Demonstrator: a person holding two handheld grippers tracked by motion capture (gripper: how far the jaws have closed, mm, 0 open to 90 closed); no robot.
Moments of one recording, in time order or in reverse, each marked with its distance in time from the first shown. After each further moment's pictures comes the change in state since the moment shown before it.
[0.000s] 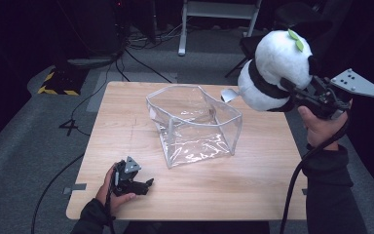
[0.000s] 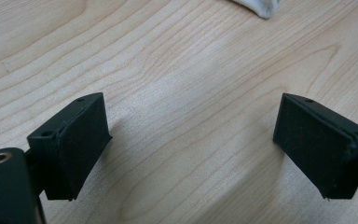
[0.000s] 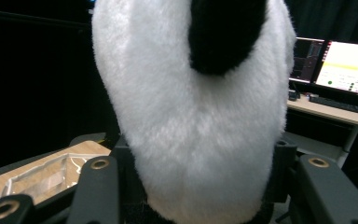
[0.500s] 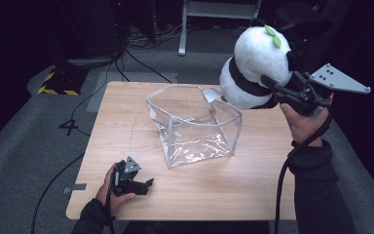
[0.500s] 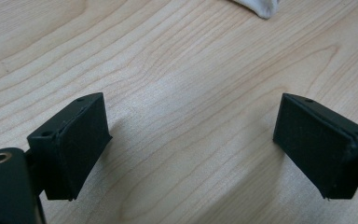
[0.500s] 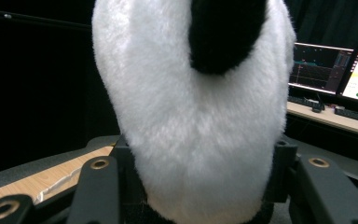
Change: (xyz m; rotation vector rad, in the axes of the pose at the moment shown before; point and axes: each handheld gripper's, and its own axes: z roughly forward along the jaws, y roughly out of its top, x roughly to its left) left arm 0.000 0.000 0.000 0.001 -0.001 0.000; right arm 0.034 0.014 0.024 -0.018 0.072 -0.025
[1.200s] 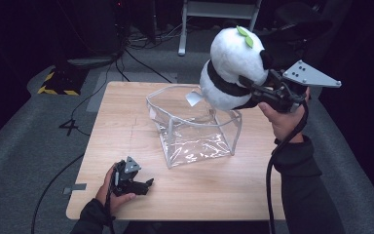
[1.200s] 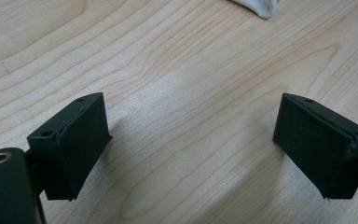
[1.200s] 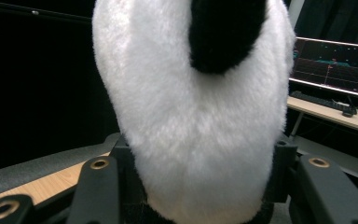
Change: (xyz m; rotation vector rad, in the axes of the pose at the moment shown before) left arm 0.000 0.000 0.000 0.000 0.001 -0.001; right arm 0.030 0.004 0.033 0.017 0.079 -0.008
